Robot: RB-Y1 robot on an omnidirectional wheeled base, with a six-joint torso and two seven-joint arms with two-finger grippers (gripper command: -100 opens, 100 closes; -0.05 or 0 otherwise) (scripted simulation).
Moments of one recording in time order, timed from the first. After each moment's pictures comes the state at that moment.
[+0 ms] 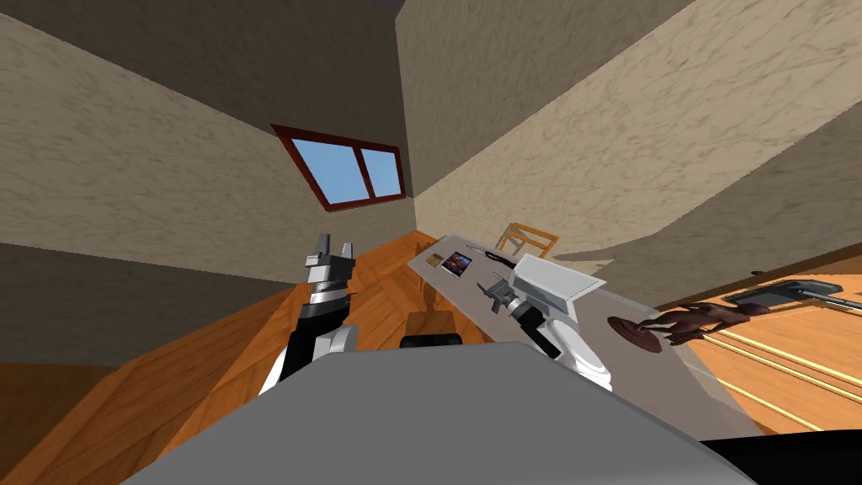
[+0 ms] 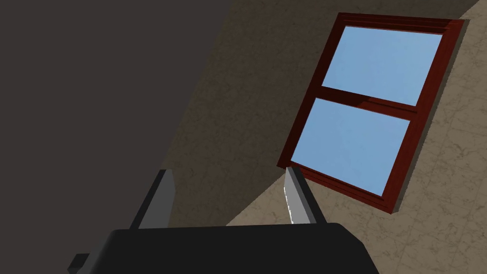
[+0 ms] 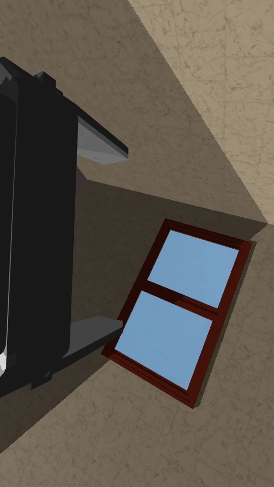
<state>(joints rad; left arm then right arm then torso) 0.55 -0.01 -0.02 -2.38 -0.08 -0.36 0.15 0.38 -0.34 -0.23 -1.64 1.06 -0.69 0.48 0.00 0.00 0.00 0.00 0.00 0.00</state>
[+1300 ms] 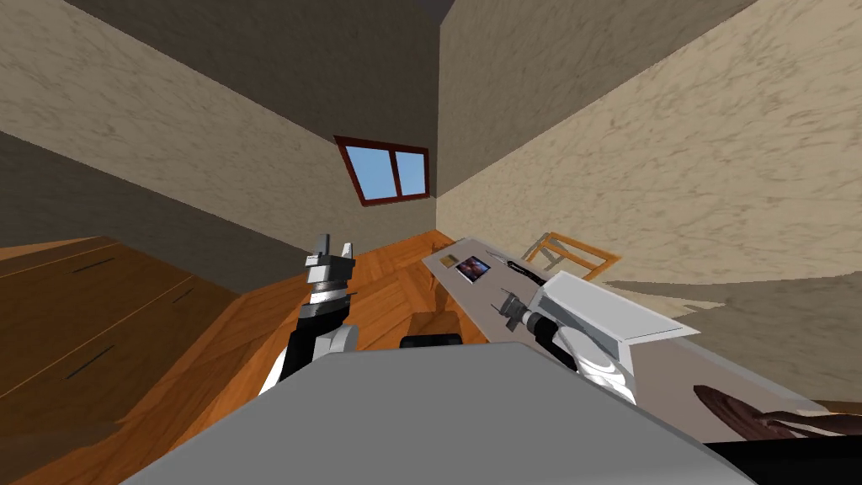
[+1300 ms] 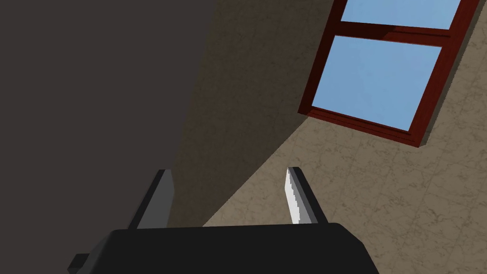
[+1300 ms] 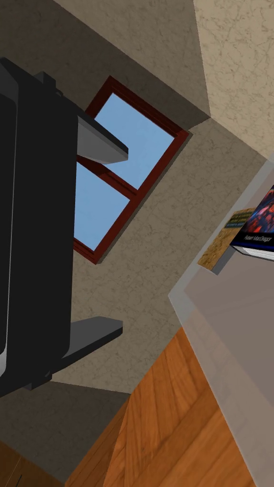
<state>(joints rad) 0.55 -0.01 -0.02 -2.38 -0.08 -0.36 0.15 0.34 -0.41 -0.34 -1.38 1.42 -0.76 0.65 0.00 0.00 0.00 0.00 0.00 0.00</state>
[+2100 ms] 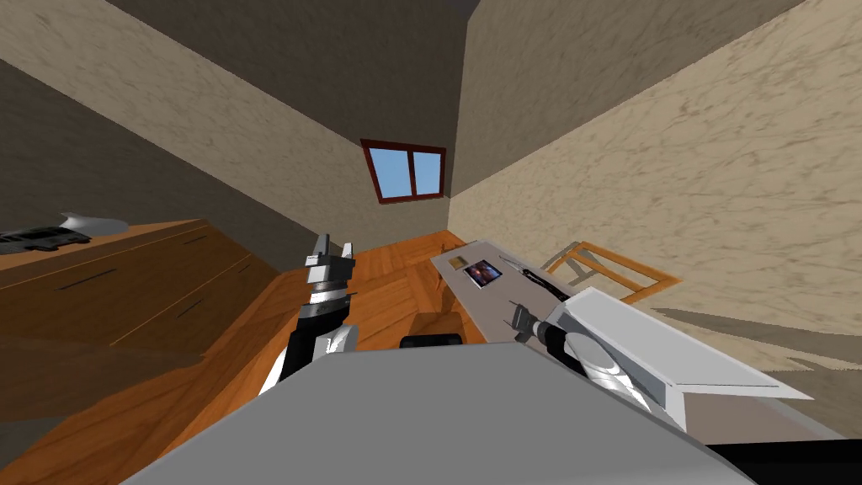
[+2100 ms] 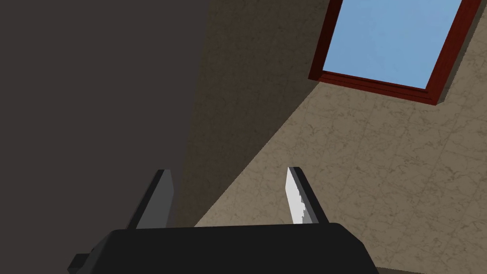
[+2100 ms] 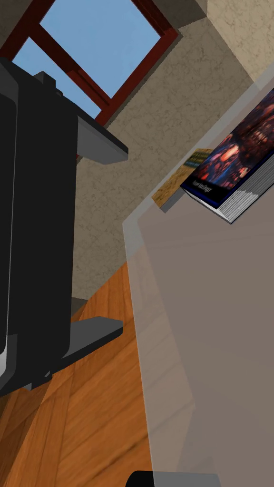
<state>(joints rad) 0.55 -0.01 -0.02 -2.38 -0.08 -0.36 0.15 0.32 -0.45 -0.40 -1.22 1.64 -0.80 0.75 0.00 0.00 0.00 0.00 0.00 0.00</state>
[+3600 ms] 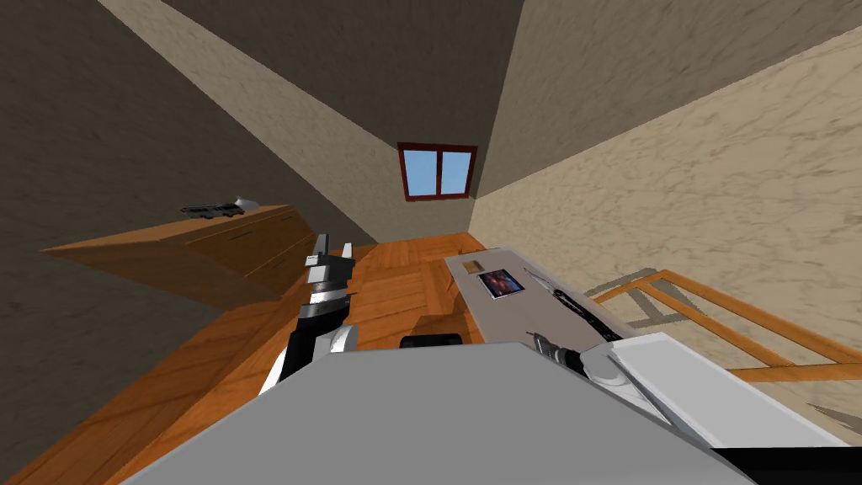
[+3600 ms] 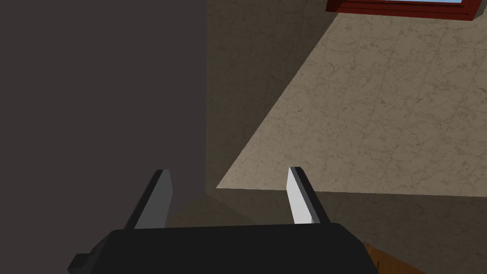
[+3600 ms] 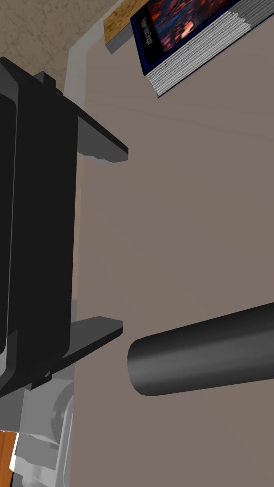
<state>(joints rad) 0.55 -0.01 -0.02 -2.38 -0.08 -0.36 0.15 0.27 -0.48 -0.52 -0.92 2.04 -0.85 0.96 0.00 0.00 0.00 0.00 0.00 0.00</state>
